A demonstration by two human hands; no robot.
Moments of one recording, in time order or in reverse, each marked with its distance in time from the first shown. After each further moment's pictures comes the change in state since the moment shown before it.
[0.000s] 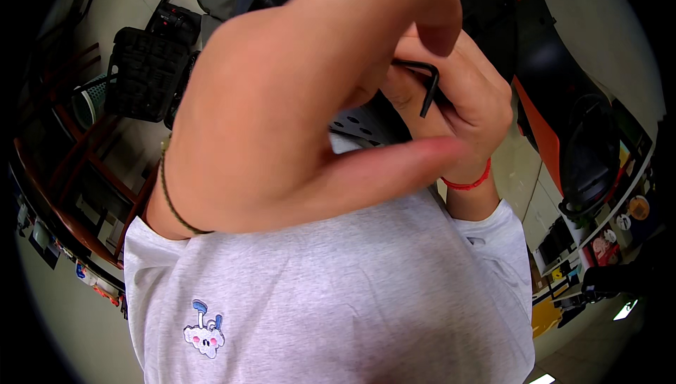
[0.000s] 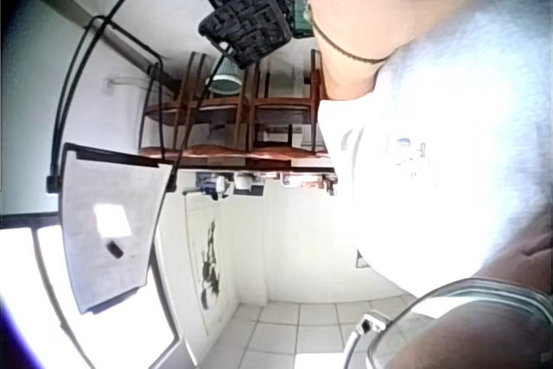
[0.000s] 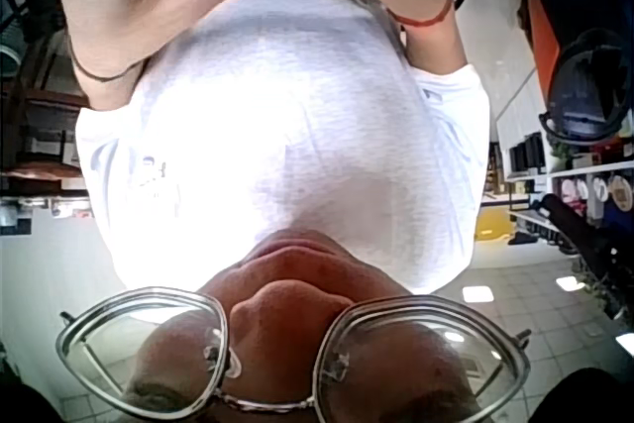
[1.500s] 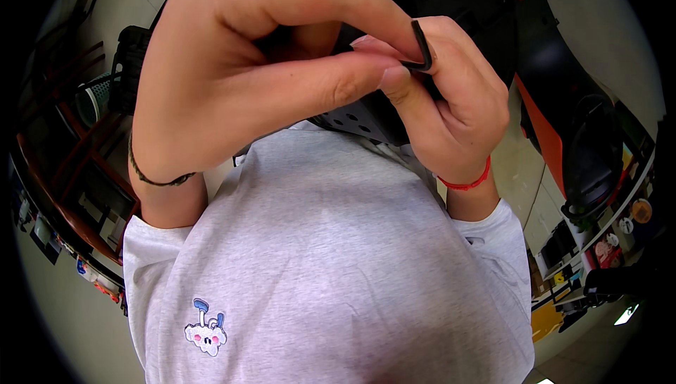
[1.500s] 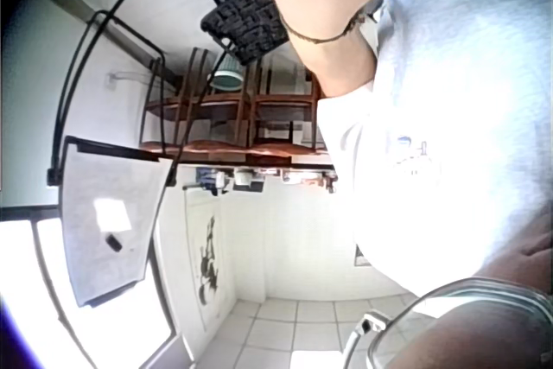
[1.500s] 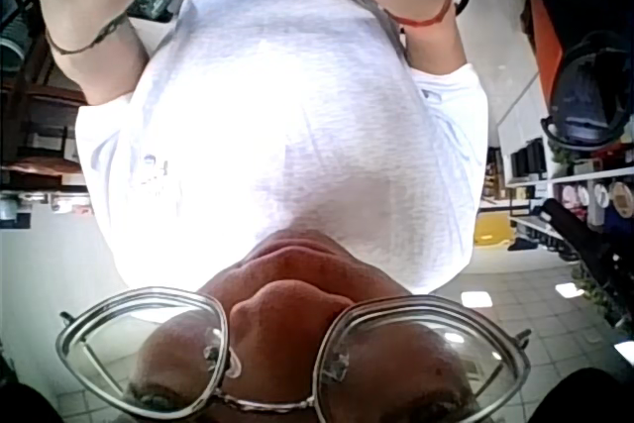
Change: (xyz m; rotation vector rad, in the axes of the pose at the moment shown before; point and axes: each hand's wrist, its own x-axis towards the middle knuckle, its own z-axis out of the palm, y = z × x) left_hand -0.003 -0.014 -0.021 -0.204 -0.177 -0.274; right_hand -0.003 0.007 -0.002 -0.028 -0.054 -0.086
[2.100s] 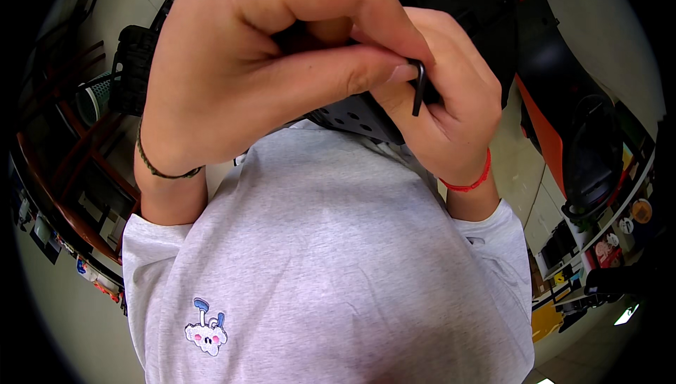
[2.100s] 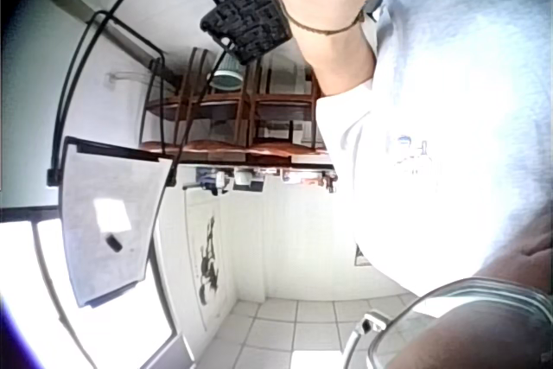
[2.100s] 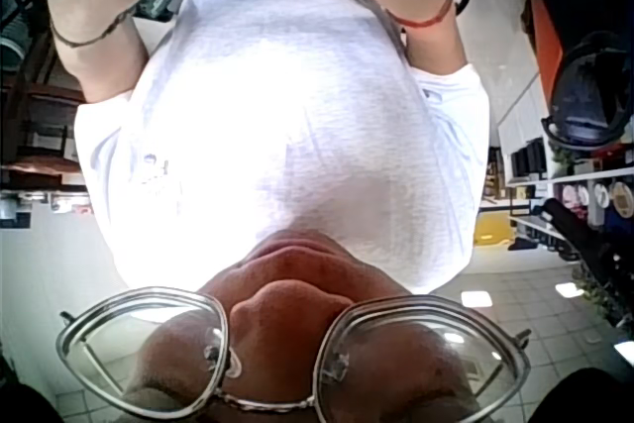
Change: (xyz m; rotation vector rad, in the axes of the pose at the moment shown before) left_hand 0.007 -0.001 -0.005 0.147 -0.069 0.197; right_hand 0.002 0.002 0.005 0.006 0.008 -0.042
